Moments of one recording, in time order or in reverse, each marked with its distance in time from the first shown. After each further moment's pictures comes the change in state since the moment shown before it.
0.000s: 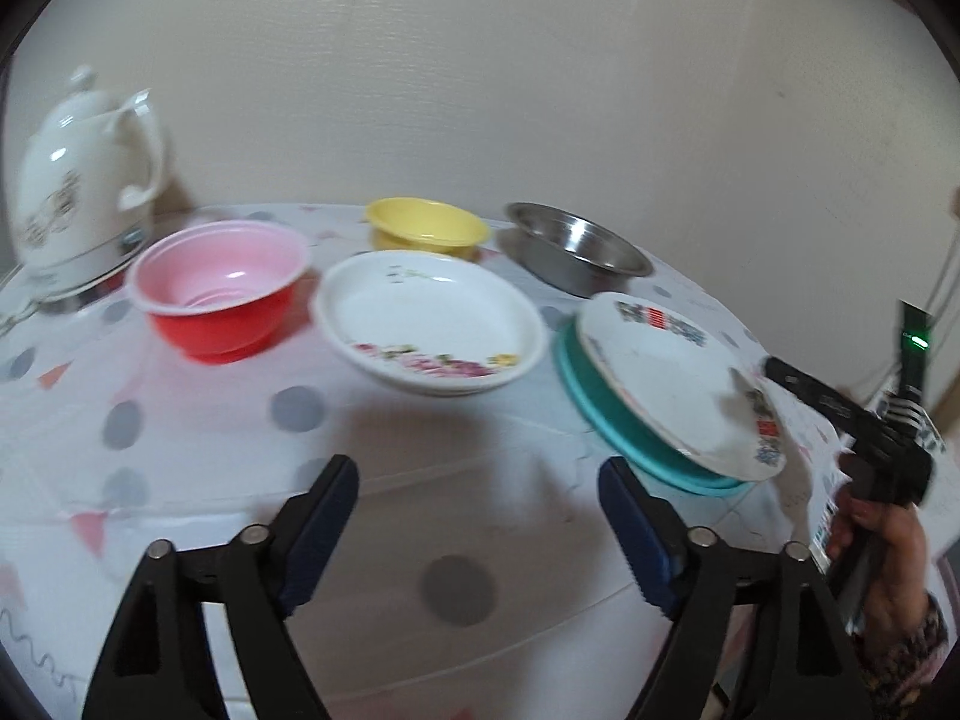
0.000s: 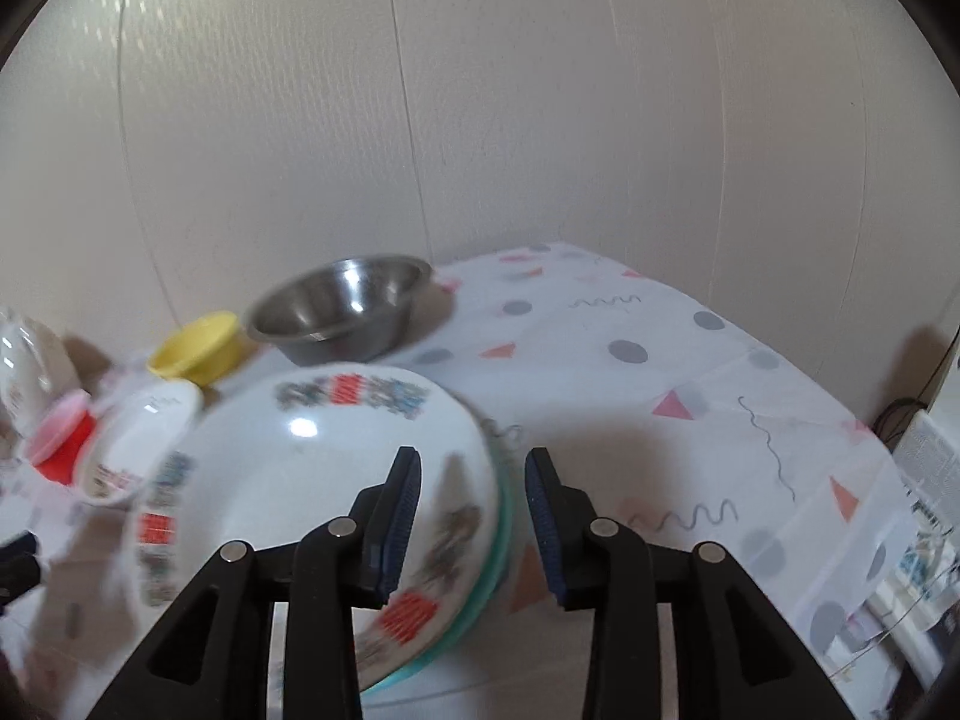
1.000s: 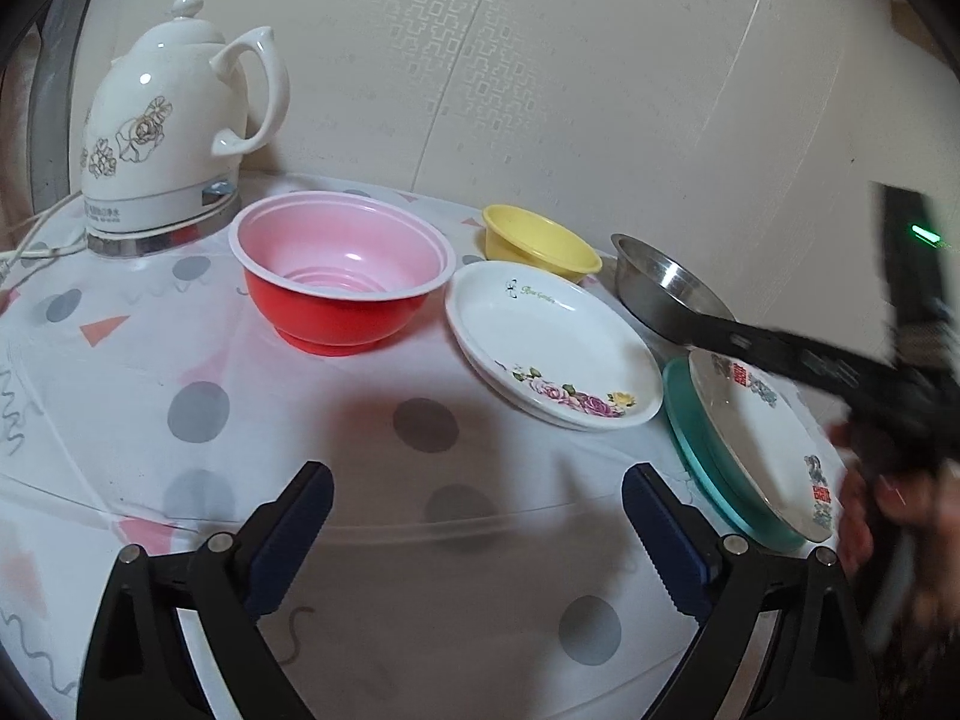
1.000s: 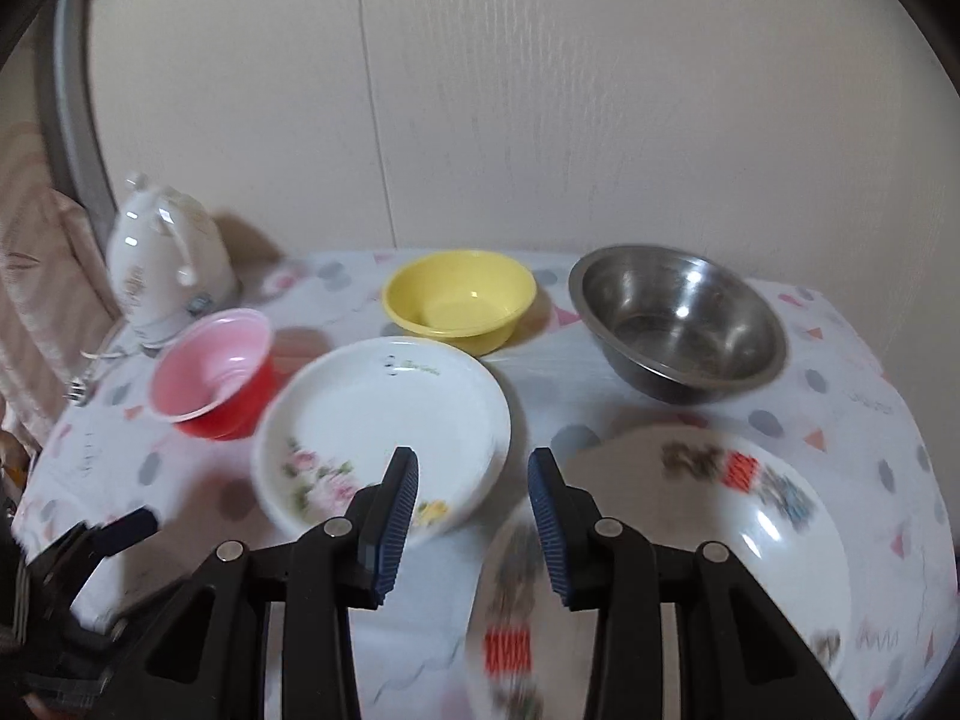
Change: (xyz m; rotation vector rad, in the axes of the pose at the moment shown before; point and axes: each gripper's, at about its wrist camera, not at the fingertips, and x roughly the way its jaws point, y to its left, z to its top) left arm 0.009 0.056 0.008 -0.149 -0.019 0.052; right arm 0.067 0.187 0.043 -0.327 0.254 0.279
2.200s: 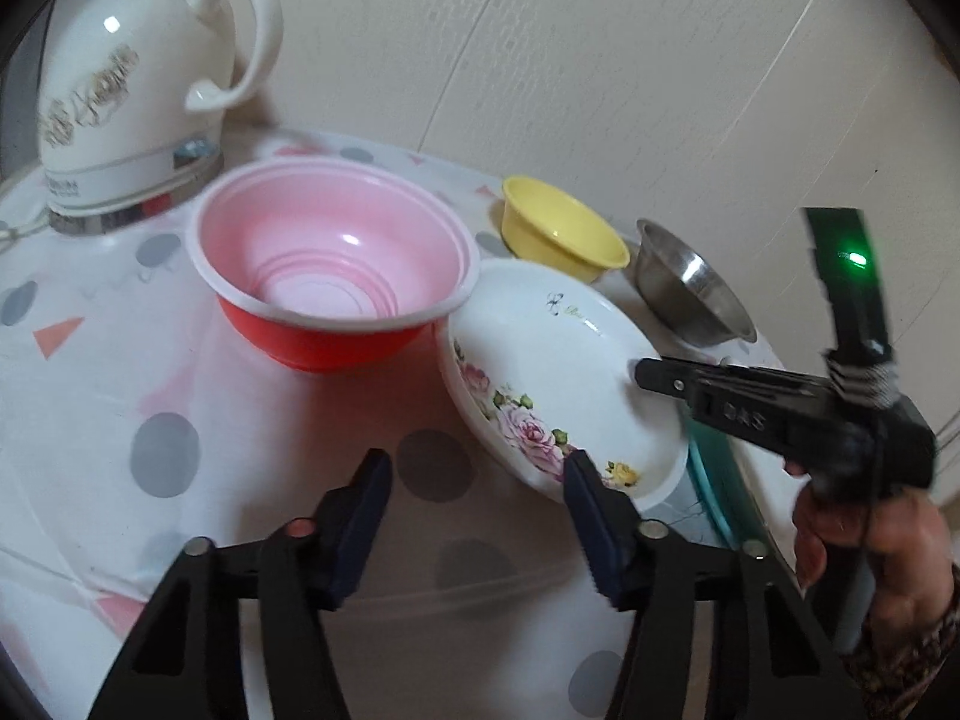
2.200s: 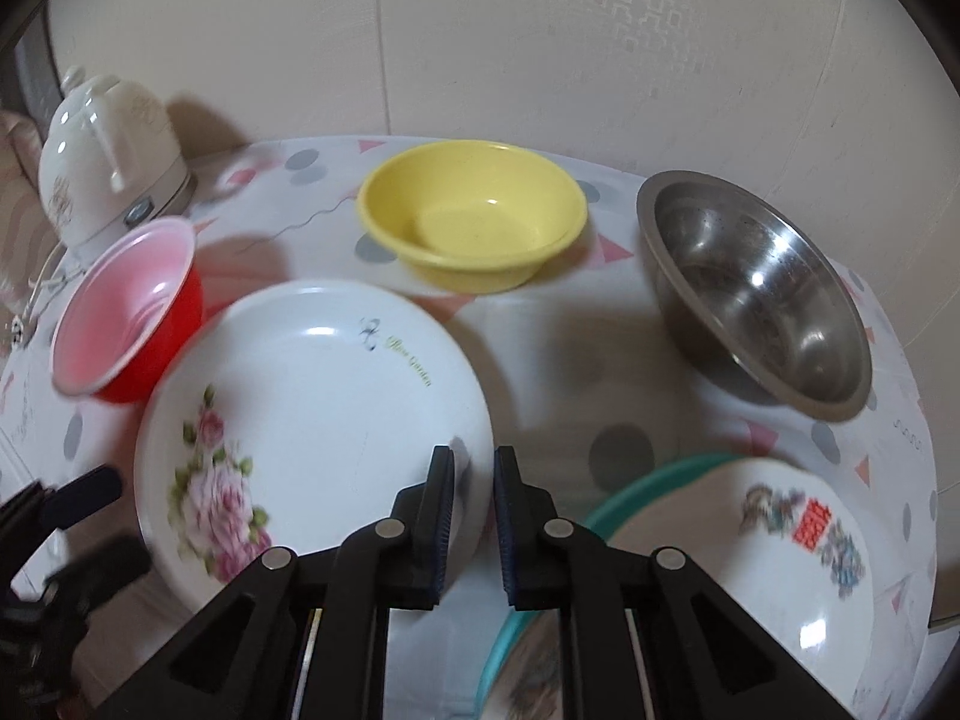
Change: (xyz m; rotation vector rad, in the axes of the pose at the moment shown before) left arm 0.038 0.014 0.033 -0.078 0.136 -0.031; right arm 0.073 0.017 0.009 -0.099 0.242 -0.048
